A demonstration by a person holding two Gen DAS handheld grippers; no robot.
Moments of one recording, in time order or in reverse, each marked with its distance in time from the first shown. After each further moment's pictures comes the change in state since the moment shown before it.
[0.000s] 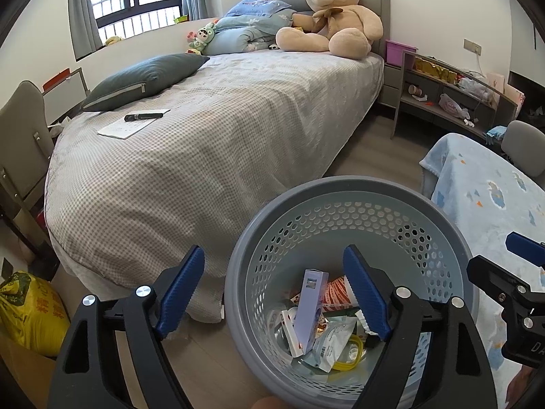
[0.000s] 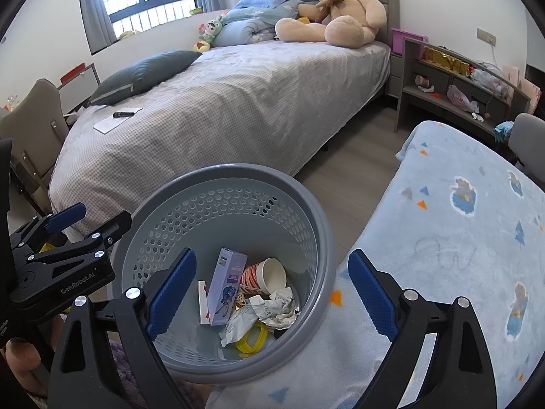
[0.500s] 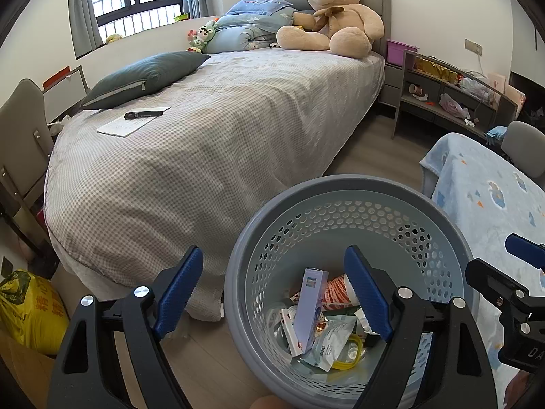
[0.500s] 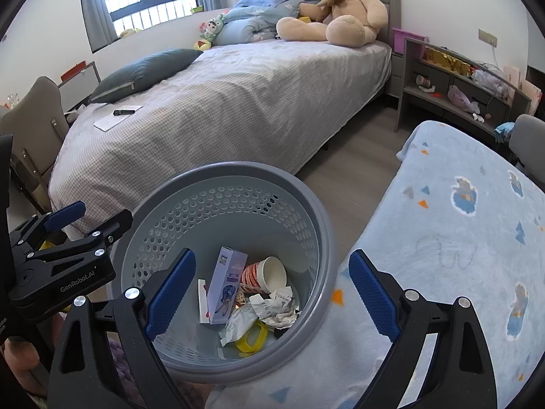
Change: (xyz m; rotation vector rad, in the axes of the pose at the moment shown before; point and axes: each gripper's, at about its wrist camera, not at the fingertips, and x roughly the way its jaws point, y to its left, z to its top) left arm 0.001 0.000 -0.001 -0.004 0.007 0.001; right arm 0.001 0.001 -0.001 -0.004 0.003 0.000
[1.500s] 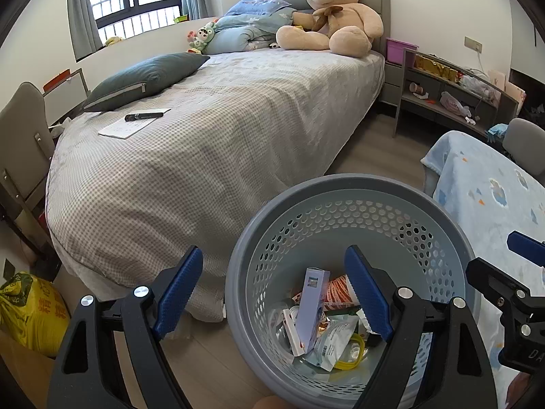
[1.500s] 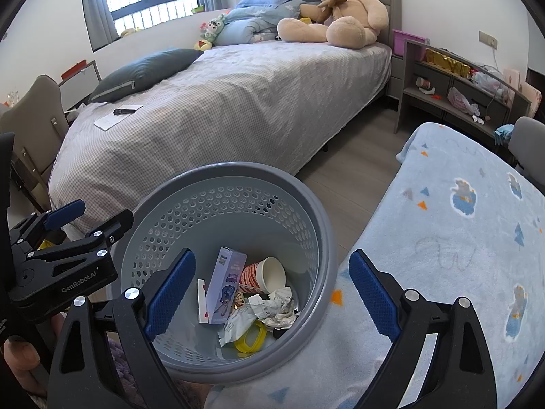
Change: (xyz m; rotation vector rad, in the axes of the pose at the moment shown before) left arm 0.000 0.001 0.000 0.008 0.001 0.005; right arm 0.001 0.001 -0.001 -0.006 -0.001 -0.005
